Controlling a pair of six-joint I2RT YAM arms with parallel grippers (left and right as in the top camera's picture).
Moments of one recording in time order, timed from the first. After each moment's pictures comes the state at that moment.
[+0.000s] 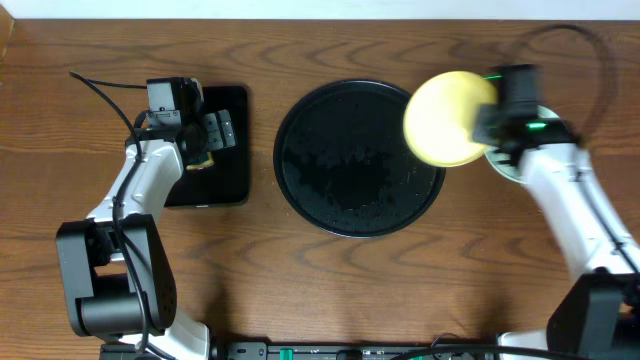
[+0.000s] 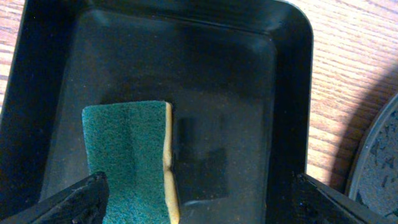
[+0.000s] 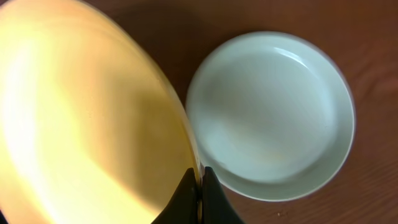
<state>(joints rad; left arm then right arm) 0.09 1.76 1.12 -0.36 0.10 -0.14 0.01 1.61 1.23 -0.61 0.18 0.30</state>
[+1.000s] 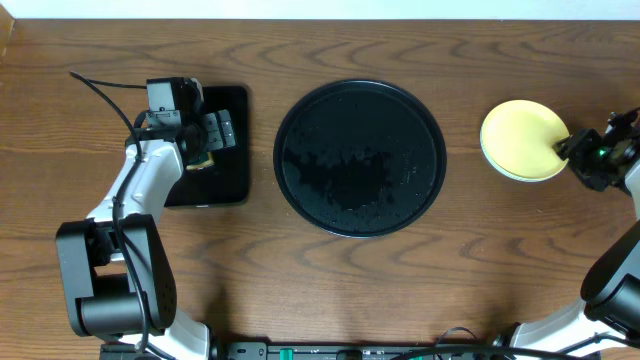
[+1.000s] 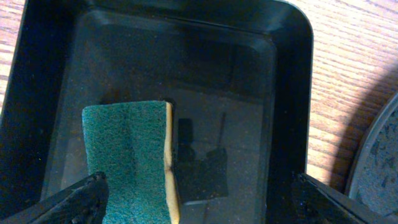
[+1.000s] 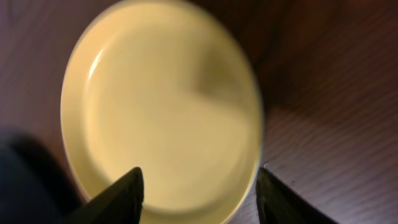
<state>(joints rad) 0.09 1.76 1.12 -0.36 0.10 -0.14 -0.55 1.84 1.24 -0.56 -0.39 0.25</state>
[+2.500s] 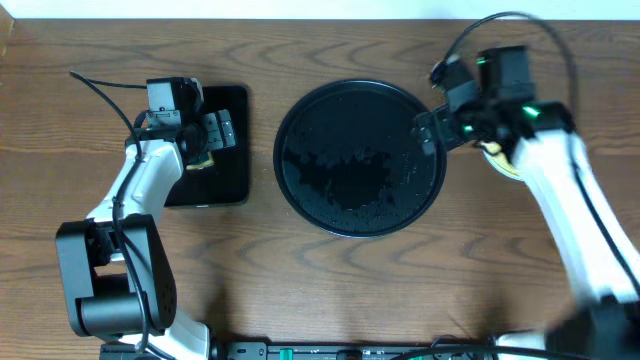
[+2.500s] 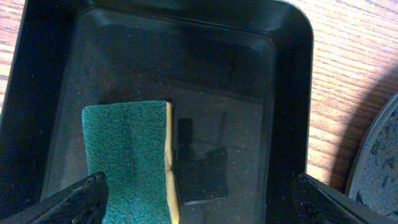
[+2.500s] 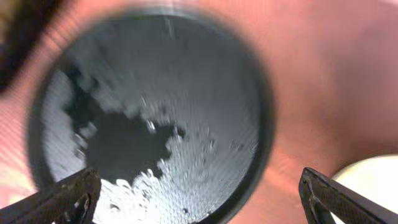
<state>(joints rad) 0.09 1.76 1.12 -0.36 0.10 -0.14 0.16 1.53 1.38 -0.75 -0.29 -0.22</state>
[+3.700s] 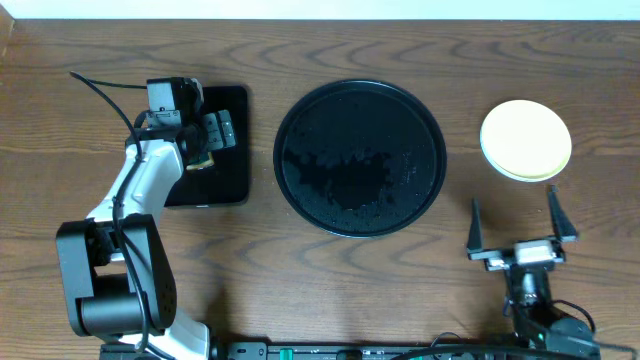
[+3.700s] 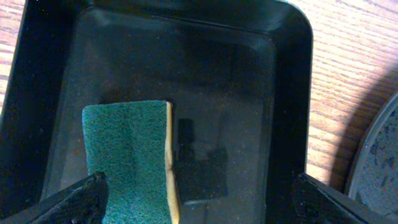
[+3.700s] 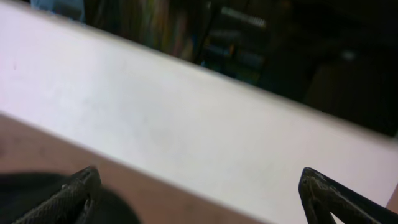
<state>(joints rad) 0.09 1.76 1.12 -0.36 0.10 -0.14 0.01 0.01 0.05 0.28 -0.19 -0.26</state>
